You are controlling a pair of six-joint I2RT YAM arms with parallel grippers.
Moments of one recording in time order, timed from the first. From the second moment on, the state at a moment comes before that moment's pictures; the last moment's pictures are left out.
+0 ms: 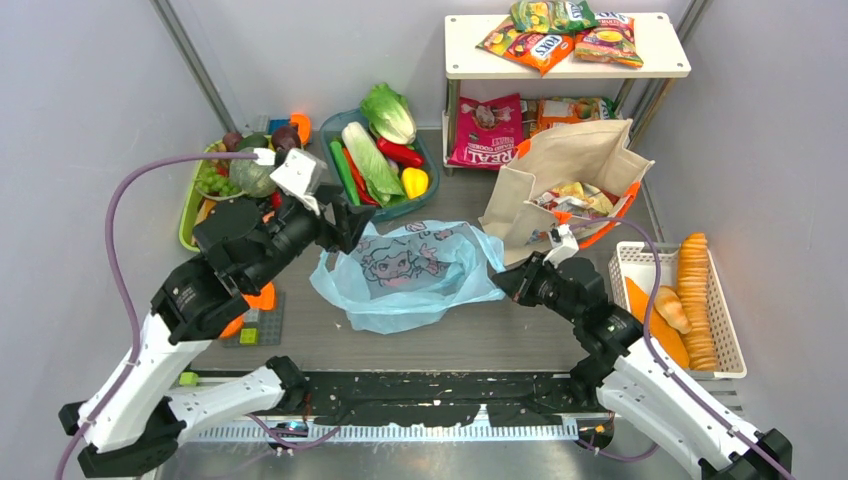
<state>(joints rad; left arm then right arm) -0.79 0.86 1.35 -0.57 -0.16 -0.05 0.56 0.59 0.41 -0.21 -0.08 0.80</state>
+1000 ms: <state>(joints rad) -1.05 1.37 1.18 -0.39 -0.08 -0.19 0.56 0.60 0.60 -0.34 -0.09 0.71</state>
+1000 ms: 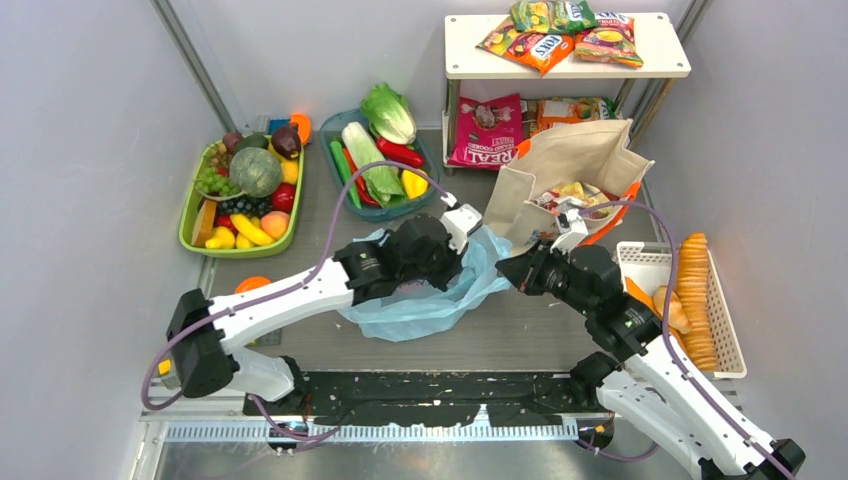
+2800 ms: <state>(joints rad) -1.16 1.88 1.31 -0.78 -0.45 -0.03 0.56 0.81 1.66 -0.83 0.21 0.49</state>
